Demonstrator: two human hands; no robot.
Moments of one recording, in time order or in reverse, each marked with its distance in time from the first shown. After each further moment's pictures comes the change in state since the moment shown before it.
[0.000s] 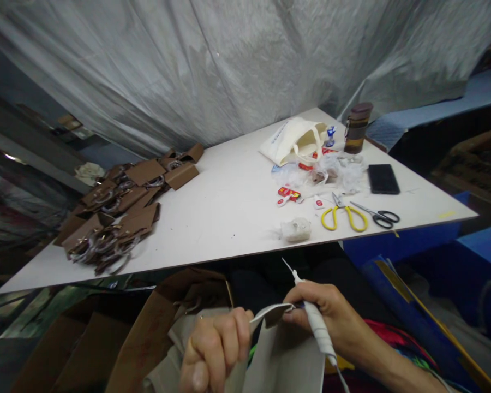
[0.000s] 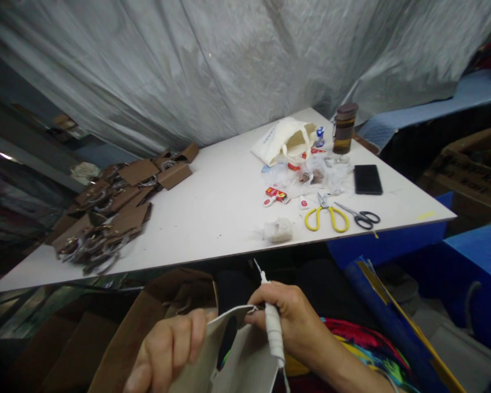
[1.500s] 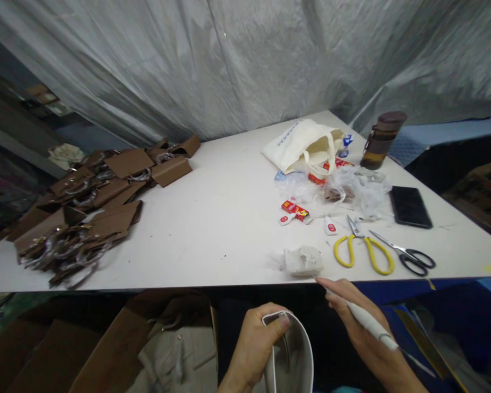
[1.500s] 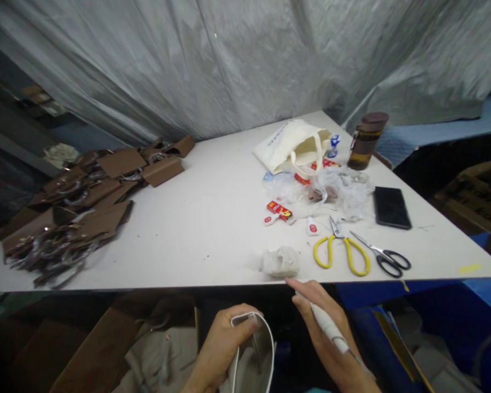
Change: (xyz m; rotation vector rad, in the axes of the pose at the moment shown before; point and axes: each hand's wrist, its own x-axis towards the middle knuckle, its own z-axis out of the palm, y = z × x) left_hand 0.054 -0.125 -0.047 0.342 0.518 -0.881; right_hand 0.056 0.086 -0.072 -0.342 0.416 0.040
